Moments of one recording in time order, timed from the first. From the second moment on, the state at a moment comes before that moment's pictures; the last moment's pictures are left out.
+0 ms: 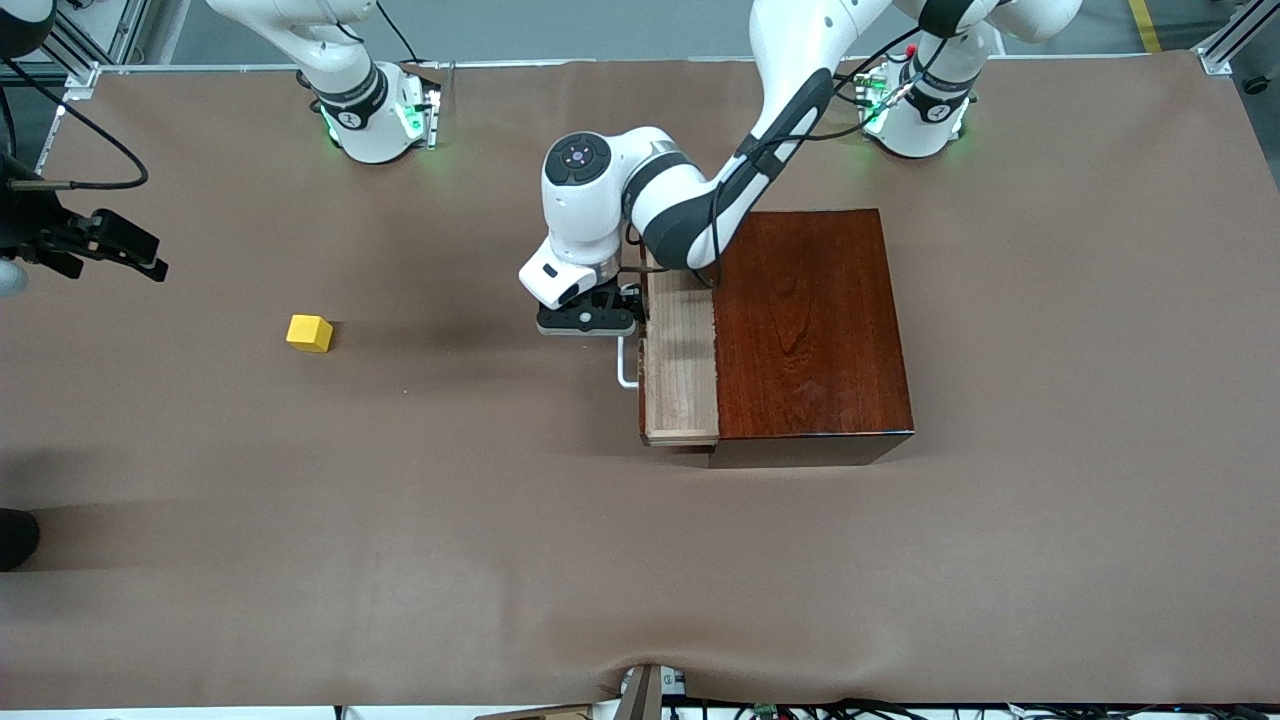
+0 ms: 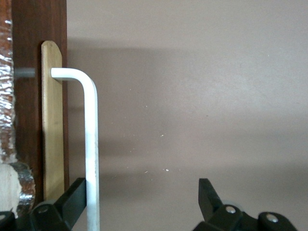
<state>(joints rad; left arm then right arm) -0.84 0.74 -0.12 -1.34 0.20 2.19 -1.02 -0.06 -0.05 0.02 -1.67 0.01 1.61 0.01</state>
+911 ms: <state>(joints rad) -0.85 0.76 -0.12 -1.33 0.20 2.24 -1.02 -0.12 -0.13 0.00 -1.75 0.00 1.55 -0.02</state>
